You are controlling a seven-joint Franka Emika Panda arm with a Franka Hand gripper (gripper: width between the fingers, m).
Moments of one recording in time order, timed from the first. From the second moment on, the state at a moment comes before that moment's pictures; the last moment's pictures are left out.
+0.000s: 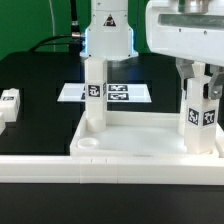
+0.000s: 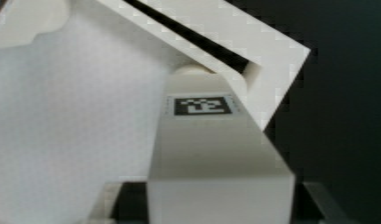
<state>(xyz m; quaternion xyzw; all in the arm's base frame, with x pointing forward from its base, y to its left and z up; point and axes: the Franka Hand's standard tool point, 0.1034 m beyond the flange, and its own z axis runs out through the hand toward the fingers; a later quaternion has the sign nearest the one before) 0.638 0.087 0.112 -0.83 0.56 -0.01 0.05</state>
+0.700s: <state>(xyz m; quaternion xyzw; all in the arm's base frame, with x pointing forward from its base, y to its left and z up) 0.637 0.090 0.111 -0.69 0.72 0.00 0.05</state>
